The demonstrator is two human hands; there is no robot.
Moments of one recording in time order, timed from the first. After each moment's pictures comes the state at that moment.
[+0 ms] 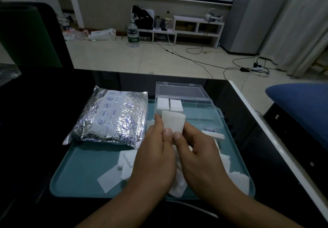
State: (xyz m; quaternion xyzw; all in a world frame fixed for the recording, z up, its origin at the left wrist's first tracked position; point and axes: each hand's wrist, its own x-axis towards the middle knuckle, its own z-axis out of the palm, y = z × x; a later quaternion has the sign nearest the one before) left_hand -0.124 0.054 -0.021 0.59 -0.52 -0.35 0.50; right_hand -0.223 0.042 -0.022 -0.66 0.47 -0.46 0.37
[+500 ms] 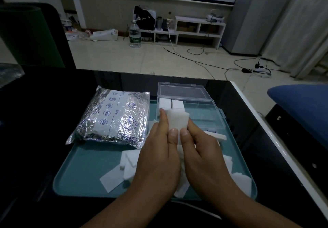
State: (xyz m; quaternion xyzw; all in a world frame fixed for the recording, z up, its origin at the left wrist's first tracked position) left_hand -0.125 0.057 -0.021 0.58 -0.55 -0.31 0.51; right_hand -0.222 0.045 -0.016 -0.67 0.48 -0.47 0.33
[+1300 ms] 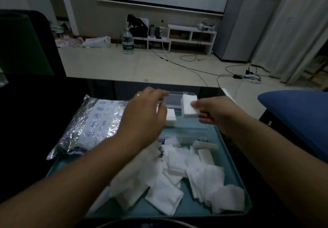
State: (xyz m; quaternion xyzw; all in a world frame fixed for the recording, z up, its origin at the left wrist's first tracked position) left_hand -0.096 -0.034 0.014 0.58 -0.71 -0.08 0.38; right_hand -0.287 -0.081 0.035 -0.47 0.63 -0.37 0.49
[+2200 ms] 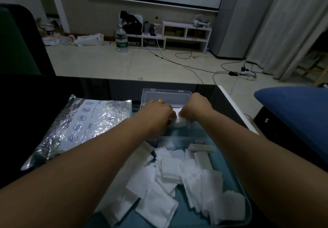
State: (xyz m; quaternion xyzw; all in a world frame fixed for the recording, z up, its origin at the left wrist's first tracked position) left_hand -0.118 -0.127 -0.036 0.48 -0.87 0.03 0.08; right_hand -0.264 -0.158 -0.018 -0.62 0.74 -0.15 0.19
